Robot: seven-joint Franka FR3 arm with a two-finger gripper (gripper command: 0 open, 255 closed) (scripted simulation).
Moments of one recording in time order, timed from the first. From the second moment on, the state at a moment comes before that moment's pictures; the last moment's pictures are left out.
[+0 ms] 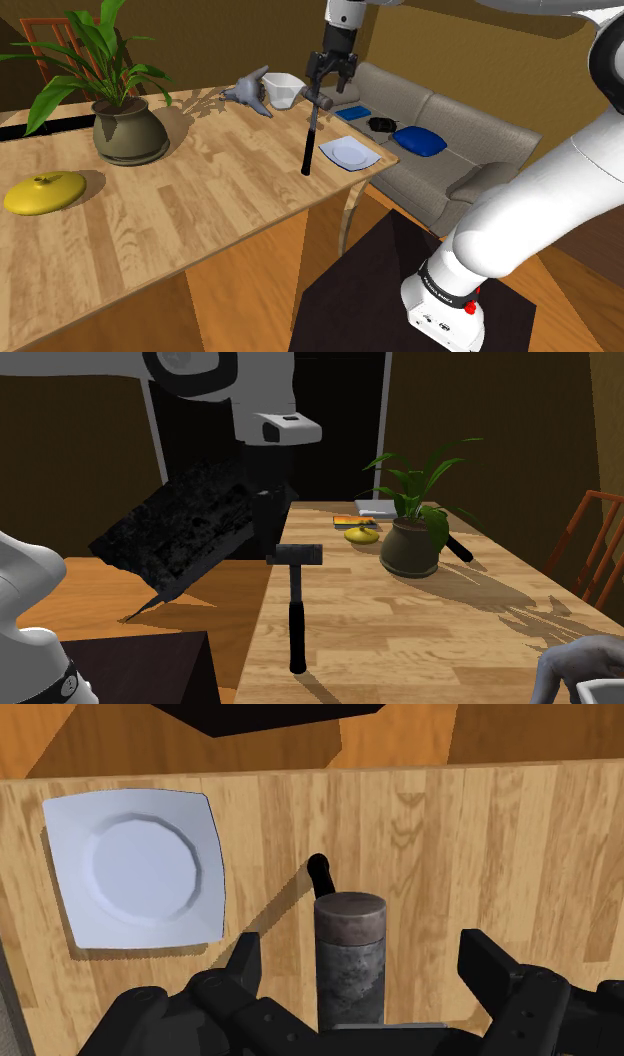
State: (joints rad) arm -0.03 -0.23 0.00 -1.94 0.05 1.72 0.09
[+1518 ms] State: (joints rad) arm -0.03 -0.22 0.00 -1.94 0.04 1.72 0.09
